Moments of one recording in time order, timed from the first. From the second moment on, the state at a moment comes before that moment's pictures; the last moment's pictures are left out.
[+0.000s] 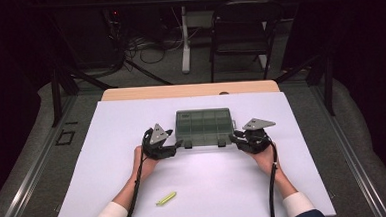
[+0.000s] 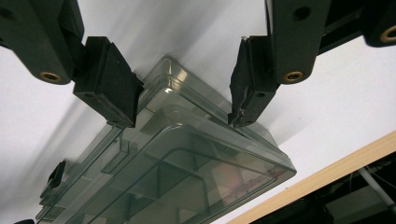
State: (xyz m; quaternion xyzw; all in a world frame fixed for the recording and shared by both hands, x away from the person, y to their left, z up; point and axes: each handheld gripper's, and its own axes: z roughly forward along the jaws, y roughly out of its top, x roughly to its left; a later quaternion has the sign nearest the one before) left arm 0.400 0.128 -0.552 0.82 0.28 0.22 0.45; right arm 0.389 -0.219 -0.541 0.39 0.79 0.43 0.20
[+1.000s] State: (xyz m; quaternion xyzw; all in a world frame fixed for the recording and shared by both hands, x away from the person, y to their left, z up) left arm 0.393 0.123 -0.547 0.80 0.26 0.28 0.46; right arm 0.387 -0.218 -0.536 0.37 0.78 0.44 0.25
